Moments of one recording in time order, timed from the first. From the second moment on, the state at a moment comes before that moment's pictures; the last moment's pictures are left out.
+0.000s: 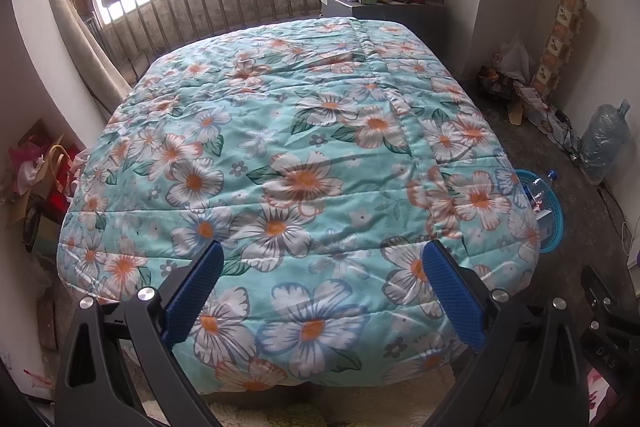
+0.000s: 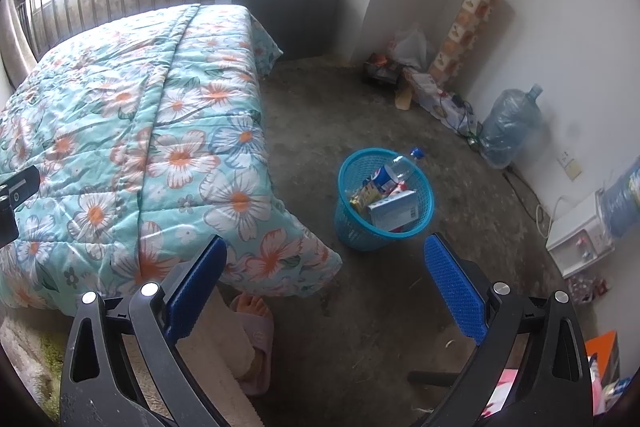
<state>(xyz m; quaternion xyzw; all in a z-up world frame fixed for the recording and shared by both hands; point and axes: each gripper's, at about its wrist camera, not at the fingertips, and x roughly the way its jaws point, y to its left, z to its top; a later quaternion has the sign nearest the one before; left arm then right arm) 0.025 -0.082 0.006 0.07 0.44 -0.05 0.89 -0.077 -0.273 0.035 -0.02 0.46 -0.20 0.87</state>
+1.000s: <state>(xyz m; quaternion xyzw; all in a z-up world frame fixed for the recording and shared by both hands) 0.025 -0.082 0.006 0.06 0.45 -0.05 0.89 -0.078 -0.274 0.039 -0.01 0.46 -0.20 0.87</state>
